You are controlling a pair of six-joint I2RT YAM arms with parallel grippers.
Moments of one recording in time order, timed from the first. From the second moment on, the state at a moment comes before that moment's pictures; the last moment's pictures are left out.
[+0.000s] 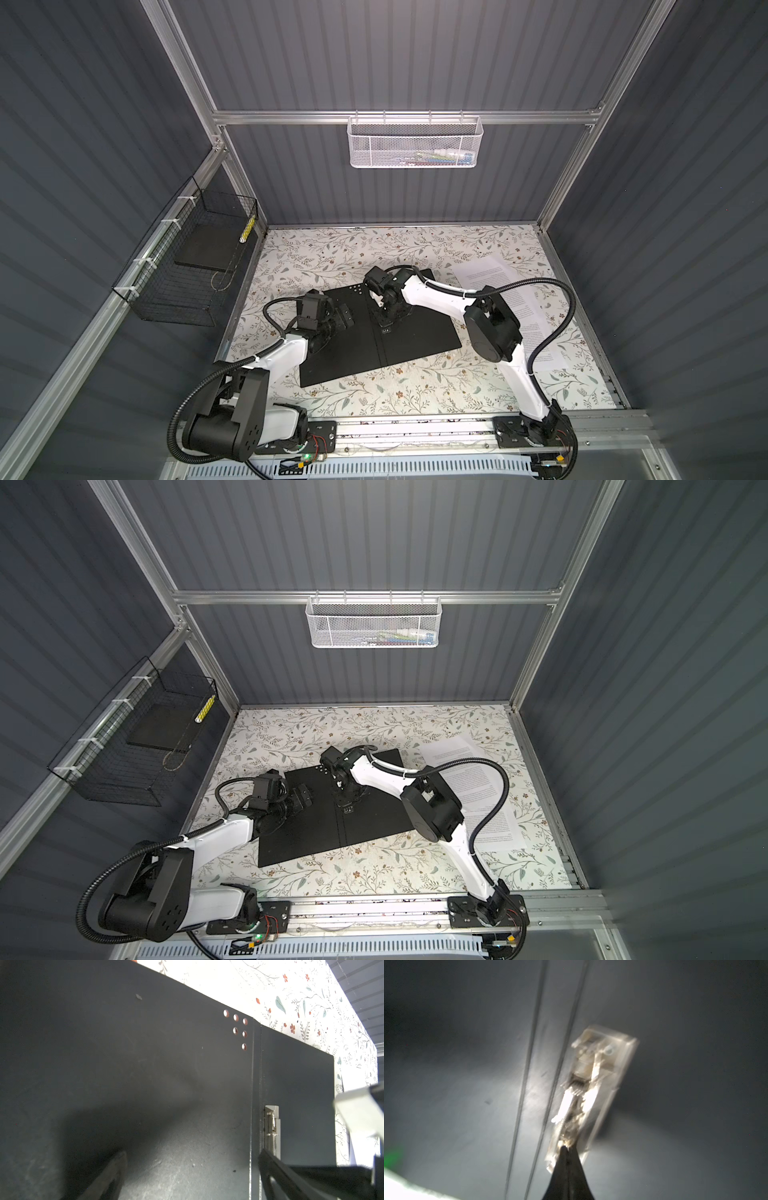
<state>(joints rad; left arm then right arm) -0.24 1.32 0.48 -0.02 0.12 -0.67 0.88 2.31 1.88 -0.97 -0.06 0.36</state>
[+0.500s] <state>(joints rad) -0.24 1.32 0.48 -0.02 0.12 -0.67 0.86 2.17 1.68 -0.94 -0.06 0.37</state>
